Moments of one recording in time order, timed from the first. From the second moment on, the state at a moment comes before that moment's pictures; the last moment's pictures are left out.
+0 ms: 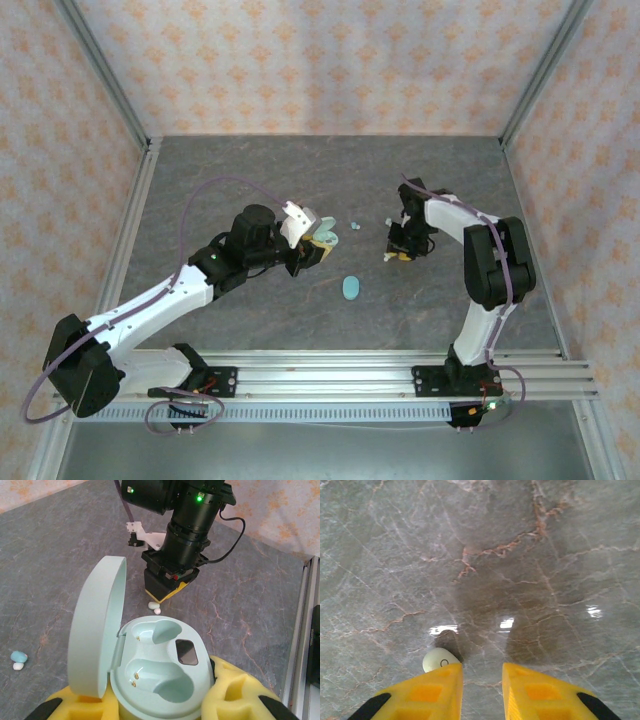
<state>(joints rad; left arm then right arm) -0.65 1.18 0.86 -0.15 0.33 -0.01 0.23 1.84 1.20 -0.84 -0.21 0.49</state>
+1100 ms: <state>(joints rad) -0.65 1.20 0.86 -0.18 0.33 0.01 0.23 1.84 1.17 -0.77 -0.36 0.32</state>
